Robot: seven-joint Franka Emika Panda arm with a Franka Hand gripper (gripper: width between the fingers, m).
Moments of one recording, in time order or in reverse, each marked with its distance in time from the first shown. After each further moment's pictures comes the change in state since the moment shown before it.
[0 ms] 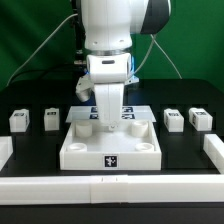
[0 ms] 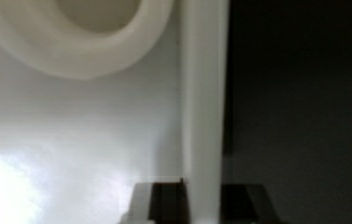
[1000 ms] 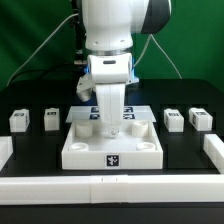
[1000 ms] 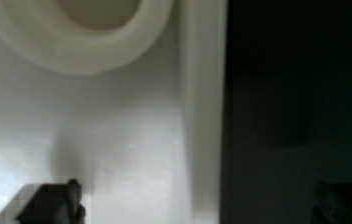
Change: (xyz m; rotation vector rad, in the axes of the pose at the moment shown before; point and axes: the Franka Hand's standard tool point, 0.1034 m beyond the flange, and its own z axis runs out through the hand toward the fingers) arm 0.002 -0.002 0.001 0.010 0.000 -0.007
